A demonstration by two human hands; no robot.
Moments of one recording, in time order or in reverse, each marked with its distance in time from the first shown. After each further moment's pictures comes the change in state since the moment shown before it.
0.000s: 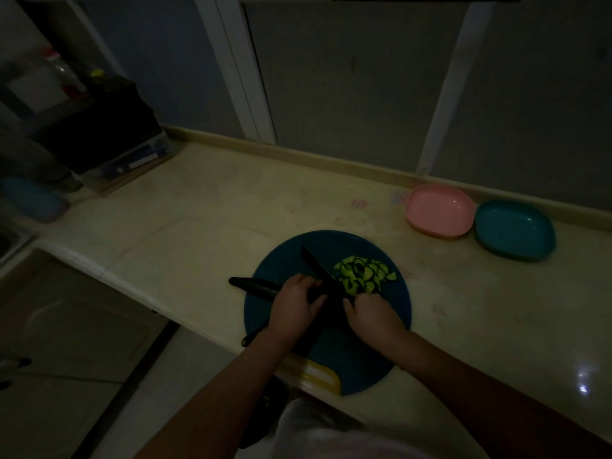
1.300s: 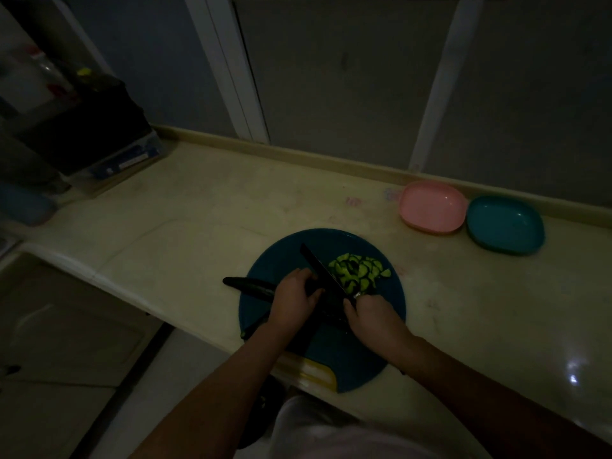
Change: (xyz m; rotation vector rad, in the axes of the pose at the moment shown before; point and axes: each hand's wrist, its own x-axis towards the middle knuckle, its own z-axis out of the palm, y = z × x) left_hand 0.012 0.005 0.003 -0.001 0.005 -0.028; right_hand -0.016 0.002 -0.005 0.049 0.029 0.004
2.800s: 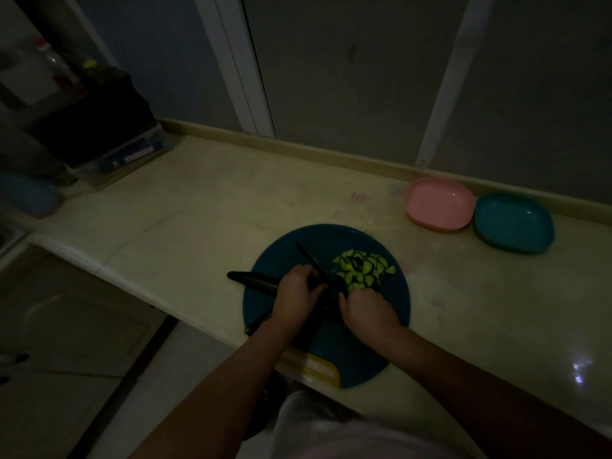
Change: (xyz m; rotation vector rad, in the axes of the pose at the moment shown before) left_hand -0.001 0.000 0.000 -0.025 0.014 -0.047; right_hand 0.010 -0.013 0.008 -0.137 -0.010 -0.016
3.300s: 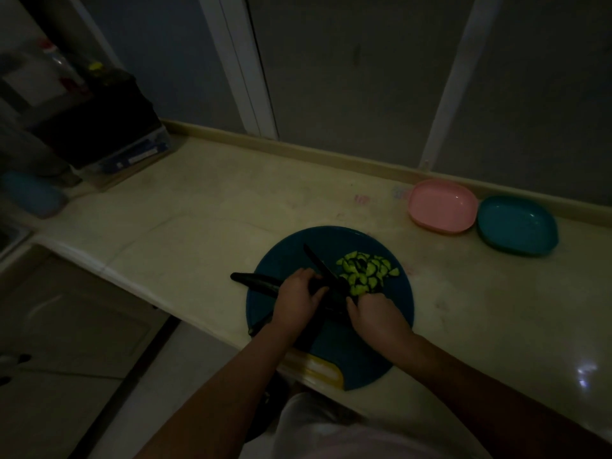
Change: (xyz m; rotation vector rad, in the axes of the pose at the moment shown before) left_hand -0.006 -0.004 -0.004 -0.001 0.014 0.048; right_hand -0.005 0.006 0.000 0.032 0.008 0.034
